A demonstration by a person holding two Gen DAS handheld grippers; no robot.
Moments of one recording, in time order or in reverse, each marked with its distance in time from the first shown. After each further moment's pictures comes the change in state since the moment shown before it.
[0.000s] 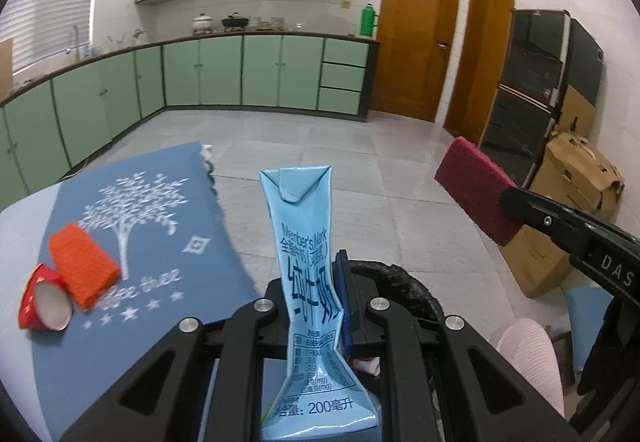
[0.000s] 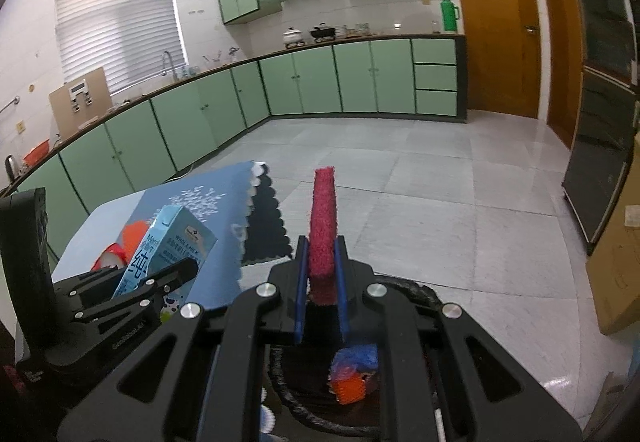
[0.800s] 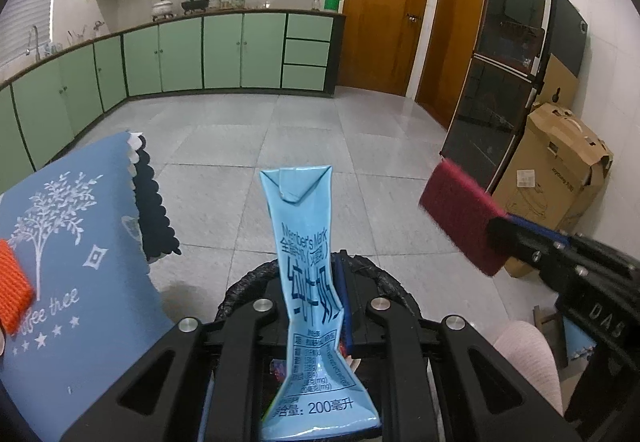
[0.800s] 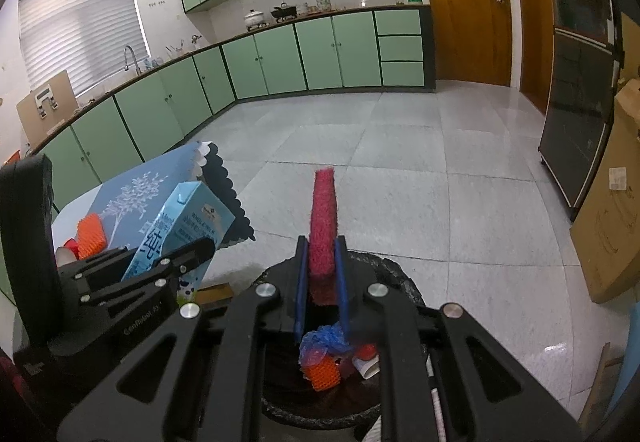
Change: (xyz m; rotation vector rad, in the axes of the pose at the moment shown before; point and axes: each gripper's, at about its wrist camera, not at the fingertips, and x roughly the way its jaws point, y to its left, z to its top) left arm 0.077 -0.047 0.006 0.049 0.087 -0.101; right arm 0.029 -0.050 -0.026 0.078 0.081 -0.086
